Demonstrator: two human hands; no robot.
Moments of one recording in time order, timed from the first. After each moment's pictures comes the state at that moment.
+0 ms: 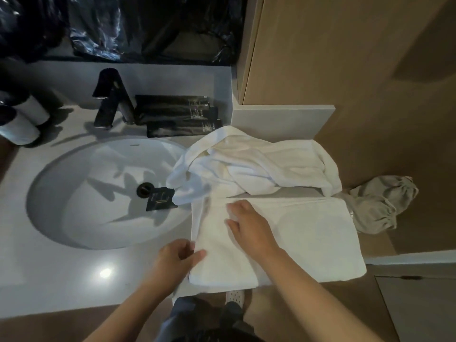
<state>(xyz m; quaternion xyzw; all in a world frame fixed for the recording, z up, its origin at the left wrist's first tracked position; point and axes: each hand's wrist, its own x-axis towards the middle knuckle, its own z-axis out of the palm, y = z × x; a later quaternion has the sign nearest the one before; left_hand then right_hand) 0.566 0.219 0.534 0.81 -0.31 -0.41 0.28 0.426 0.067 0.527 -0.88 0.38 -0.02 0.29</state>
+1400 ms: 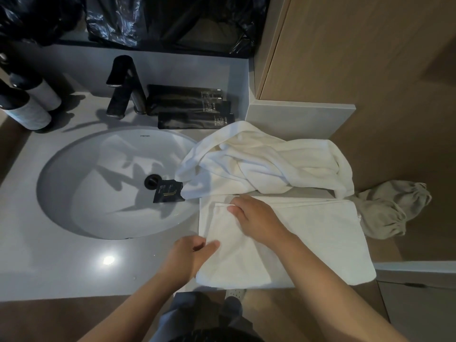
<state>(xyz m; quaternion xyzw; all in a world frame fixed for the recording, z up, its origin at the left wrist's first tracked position) 0.563 0.211 0.540 0.79 -0.28 -0.47 0.28 0.443 0.046 0.531 -0.90 0.31 0.00 0.29</state>
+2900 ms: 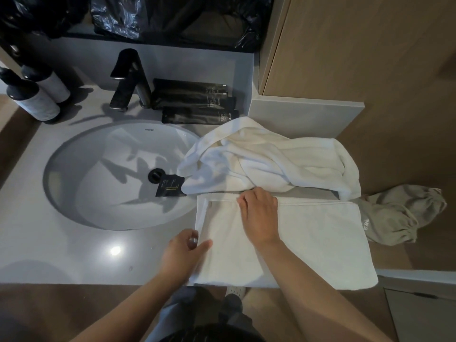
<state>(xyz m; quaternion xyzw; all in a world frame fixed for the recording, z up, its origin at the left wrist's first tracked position) 0.546 0.212 0.537 0.84 -0.20 -0.41 0.29 0.439 0.050 0.491 -0.88 0.44 -0.12 0.14</state>
